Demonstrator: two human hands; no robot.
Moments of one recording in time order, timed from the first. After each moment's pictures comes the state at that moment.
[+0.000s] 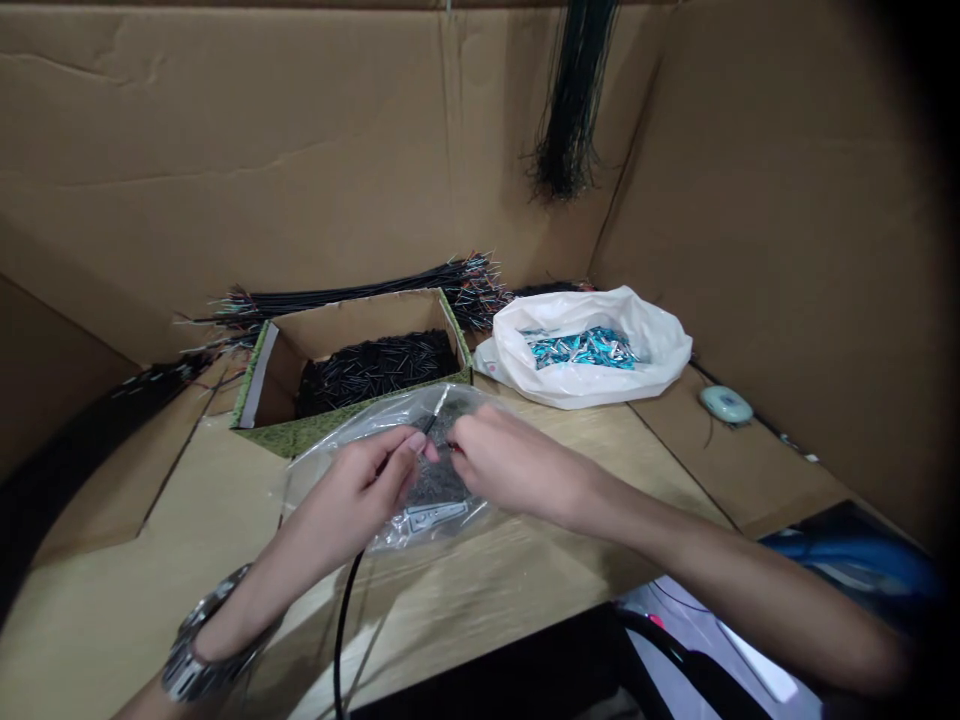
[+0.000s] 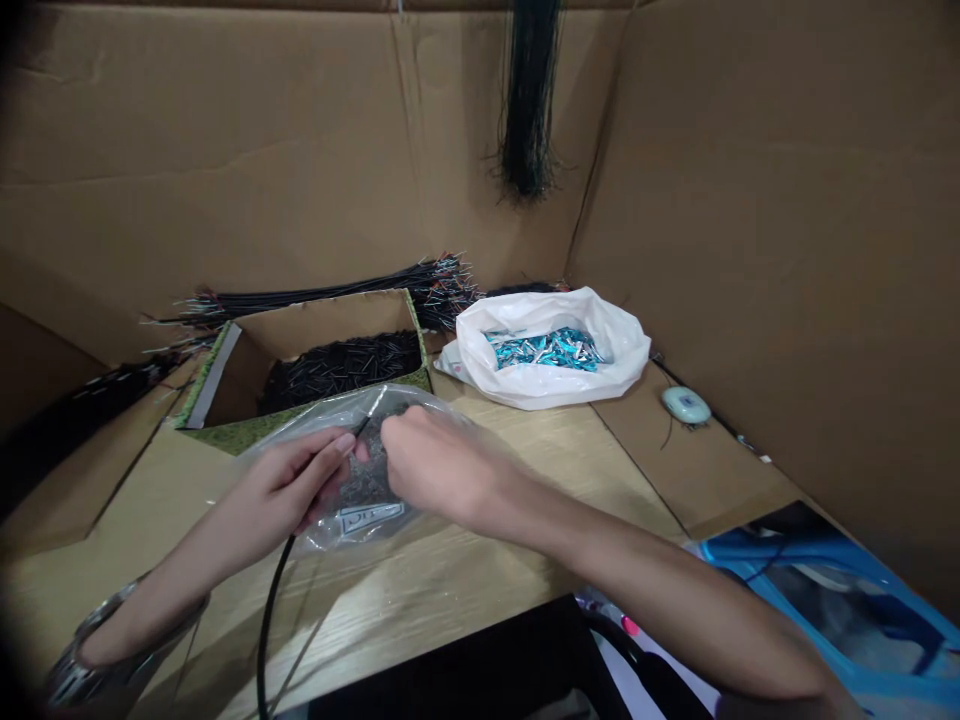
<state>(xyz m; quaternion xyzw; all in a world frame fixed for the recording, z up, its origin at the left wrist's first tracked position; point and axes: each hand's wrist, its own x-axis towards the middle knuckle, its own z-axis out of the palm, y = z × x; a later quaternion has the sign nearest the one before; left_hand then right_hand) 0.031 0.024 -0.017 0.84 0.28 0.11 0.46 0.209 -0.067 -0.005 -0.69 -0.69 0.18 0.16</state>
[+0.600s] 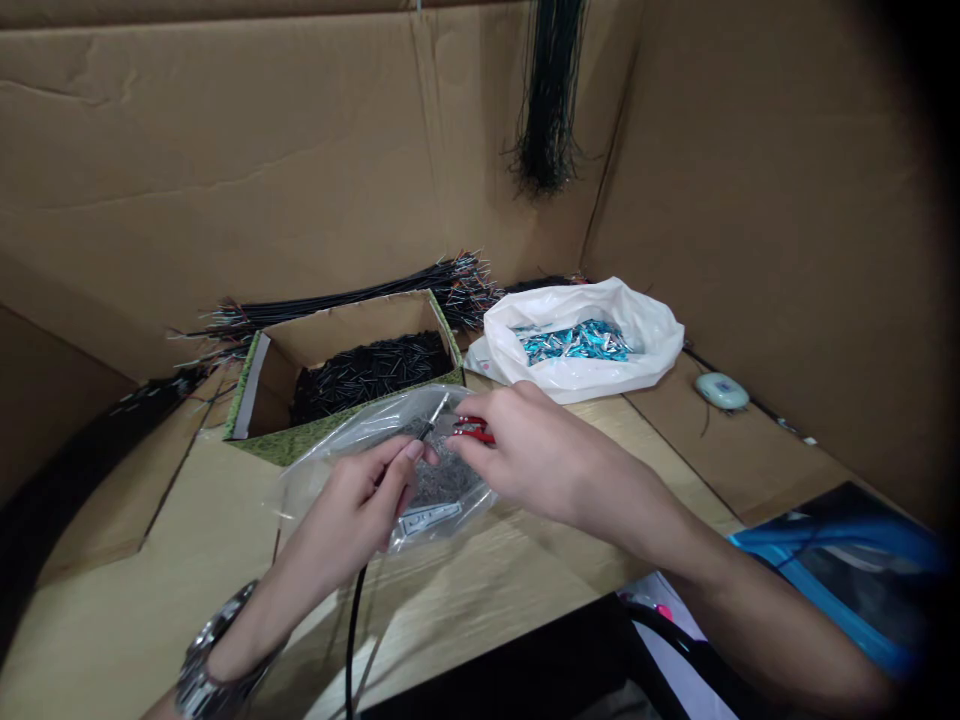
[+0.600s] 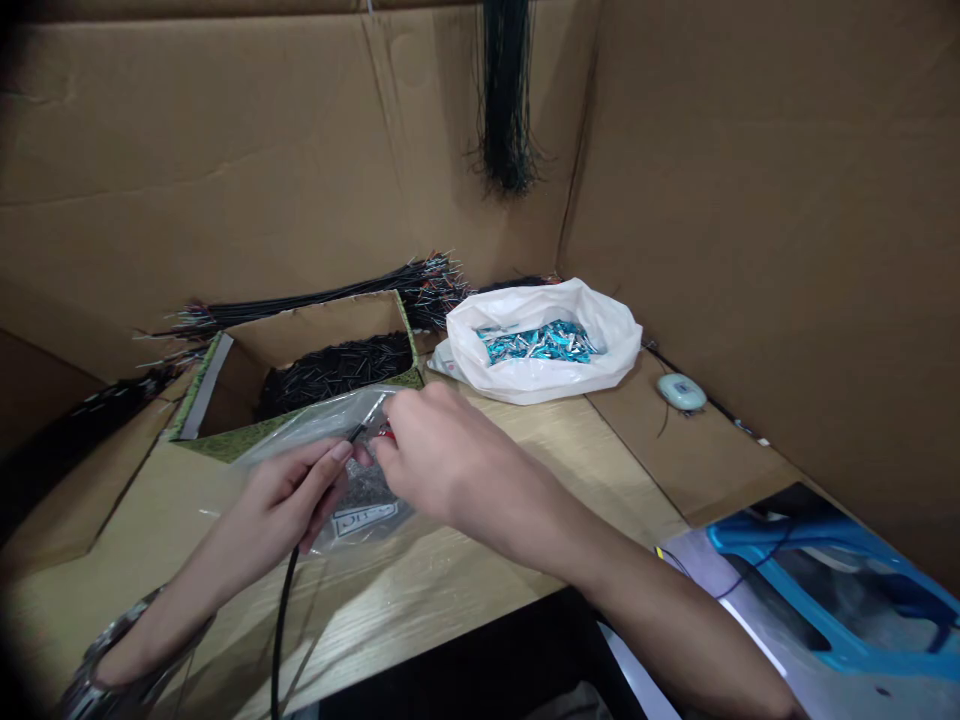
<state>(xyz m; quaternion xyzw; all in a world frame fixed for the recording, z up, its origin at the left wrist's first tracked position) 0.032 0.012 -0.022 0.83 0.31 0.11 0.45 0.212 -0.093 0.022 -0.74 -0.61 0.15 0.23</state>
